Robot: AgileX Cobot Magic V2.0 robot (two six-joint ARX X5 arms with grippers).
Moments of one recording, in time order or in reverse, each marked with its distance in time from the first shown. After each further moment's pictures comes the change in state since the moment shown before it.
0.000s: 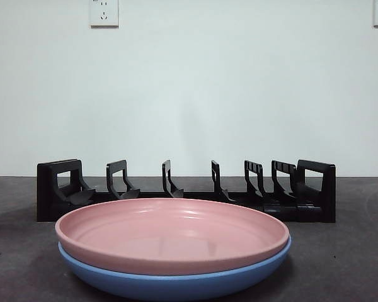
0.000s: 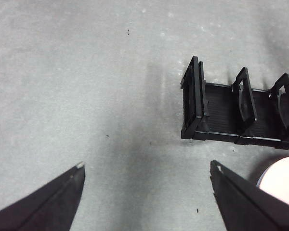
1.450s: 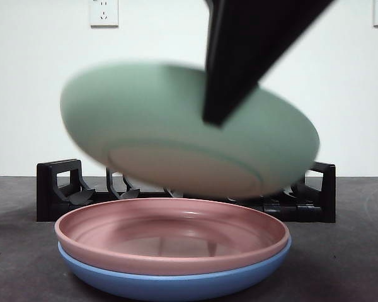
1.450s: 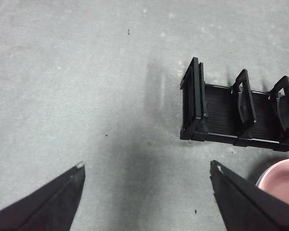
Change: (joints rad) left arm 0.000 0.000 0.000 0.000 0.000 -0.012; right arm 0.388 0.081 -0.478 -0.481 0.415 -0.571
